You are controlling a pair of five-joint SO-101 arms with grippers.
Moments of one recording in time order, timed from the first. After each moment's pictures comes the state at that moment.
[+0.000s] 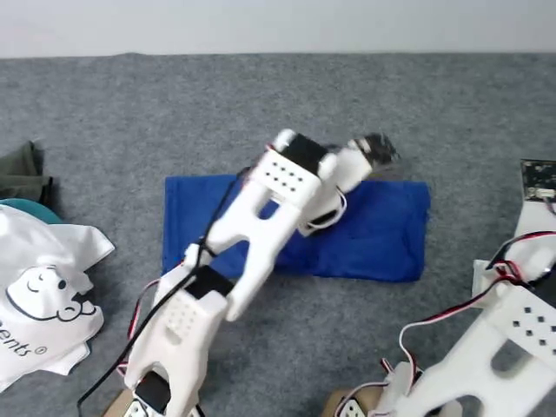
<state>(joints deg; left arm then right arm) 31.3 36.9 -39.5 98.9 -17.5 34.5 -41.0 17.8 100.6 29.4</state>
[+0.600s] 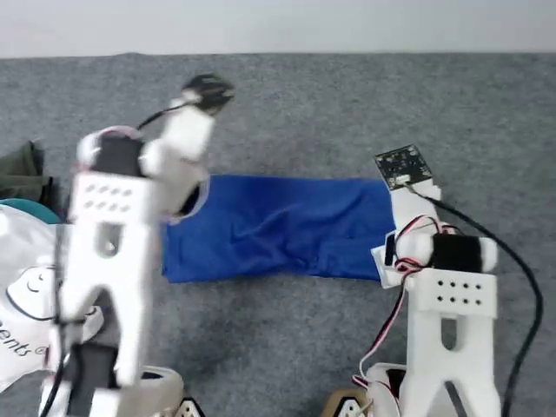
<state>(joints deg) 1.5 -11.3 -2.1 99.2 -16.2 2.4 -40.8 40.6 78.7 22.1</state>
